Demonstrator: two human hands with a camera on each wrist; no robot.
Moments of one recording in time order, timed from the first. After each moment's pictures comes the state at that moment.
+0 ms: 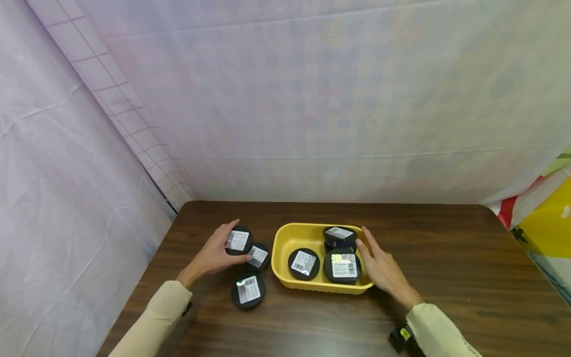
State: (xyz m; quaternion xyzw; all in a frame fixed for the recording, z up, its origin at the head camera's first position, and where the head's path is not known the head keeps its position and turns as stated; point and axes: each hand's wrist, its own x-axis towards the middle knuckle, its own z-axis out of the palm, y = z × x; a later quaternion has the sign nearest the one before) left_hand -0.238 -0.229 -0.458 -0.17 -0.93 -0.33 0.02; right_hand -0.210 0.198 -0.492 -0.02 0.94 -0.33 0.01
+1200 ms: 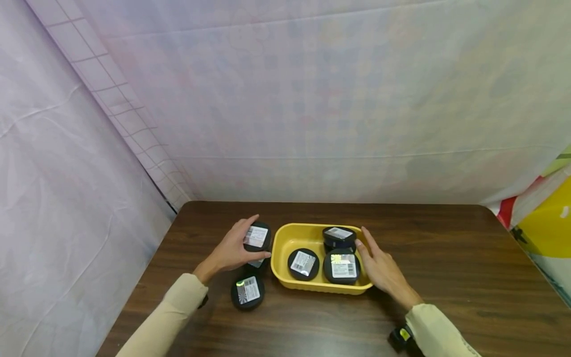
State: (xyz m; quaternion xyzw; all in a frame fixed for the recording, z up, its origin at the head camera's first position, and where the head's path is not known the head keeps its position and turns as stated) left_hand -0.242 -0.186 -0.445 -0.21 -0.92 -0.33 0.02; right_hand -0.209 0.199 -0.492 -0.02 0.94 -0.34 0.01
